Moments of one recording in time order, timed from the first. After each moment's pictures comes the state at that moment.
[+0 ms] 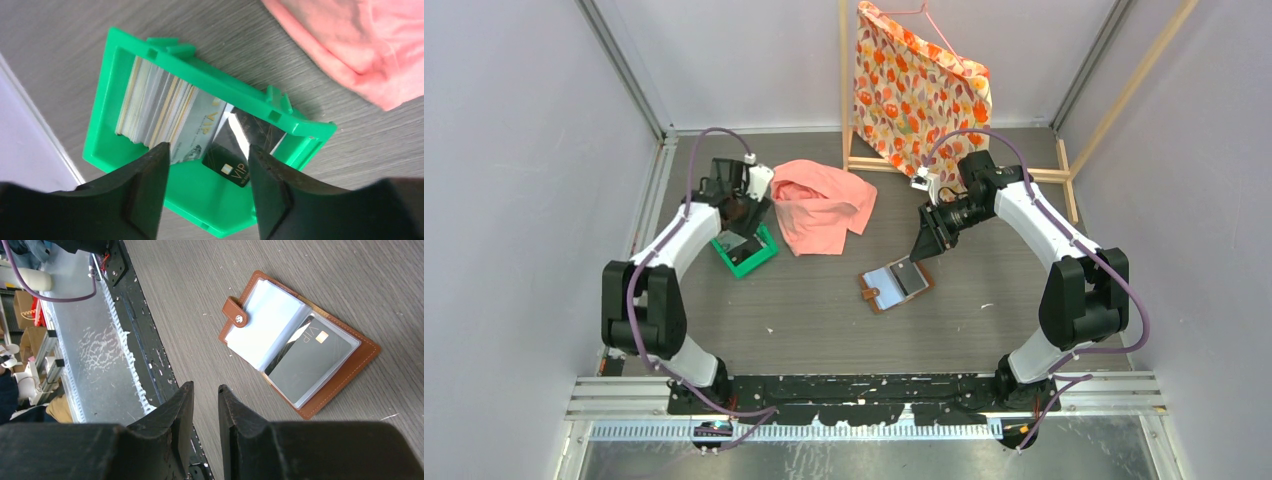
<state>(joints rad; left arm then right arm) -0.11 1.59 1.16 -0.55 -0.04 0.36 0.23 1.61 1.30 -1.03 -0.94 -0.47</state>
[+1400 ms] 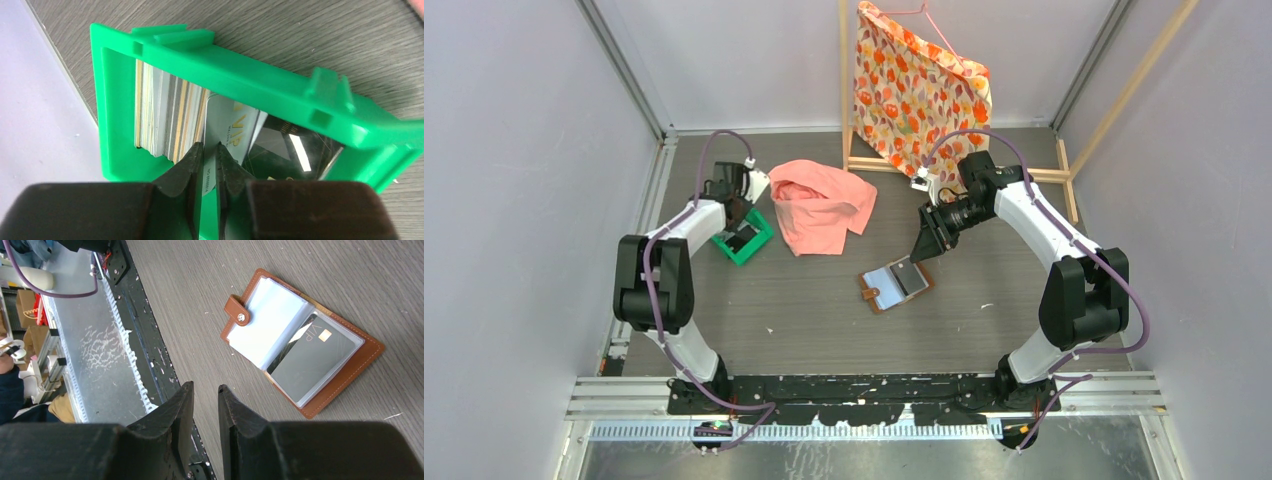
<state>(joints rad) -0.10 1.72 1.11 -0.33 -0.25 0.56 0.23 1.61 1.30 -1.05 -0.94 -0.48</state>
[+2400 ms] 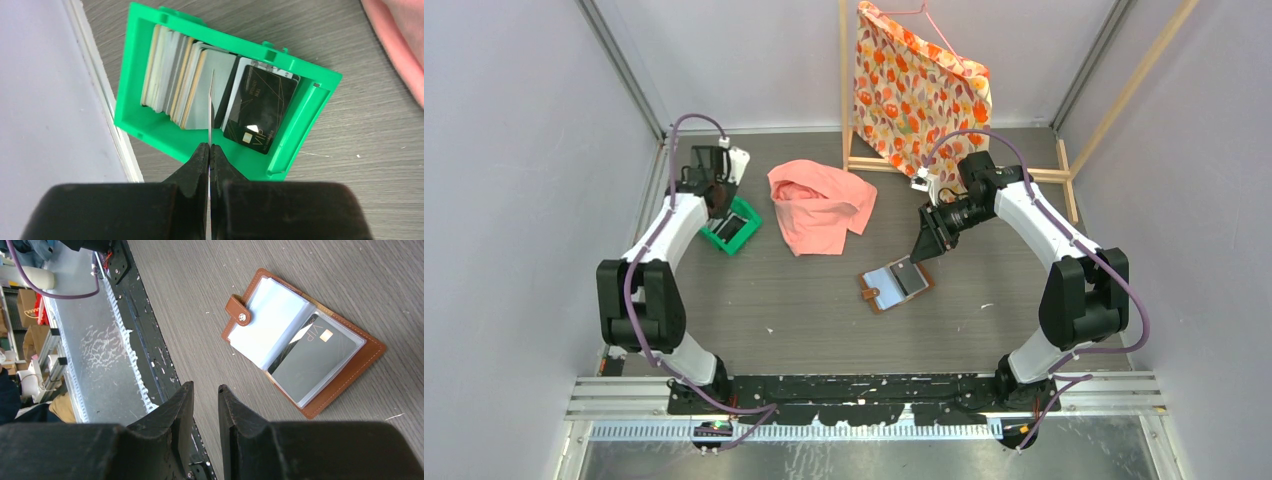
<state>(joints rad) -0.06 1.59 1.21 -0.49 -0.19 0.42 0.23 1.61 1.30 -1.05 -0.94 -0.48</state>
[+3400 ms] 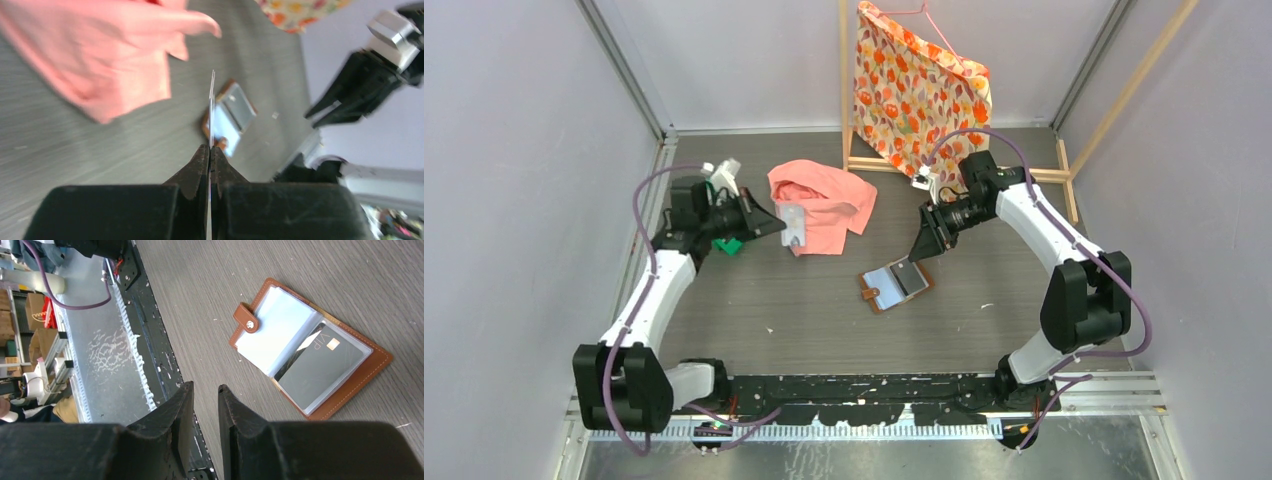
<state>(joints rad) -0.02 1.19 0.93 -0.33 0.70 -0.44 0.23 1.59 1.29 -1.03 -0.97 -0.47</state>
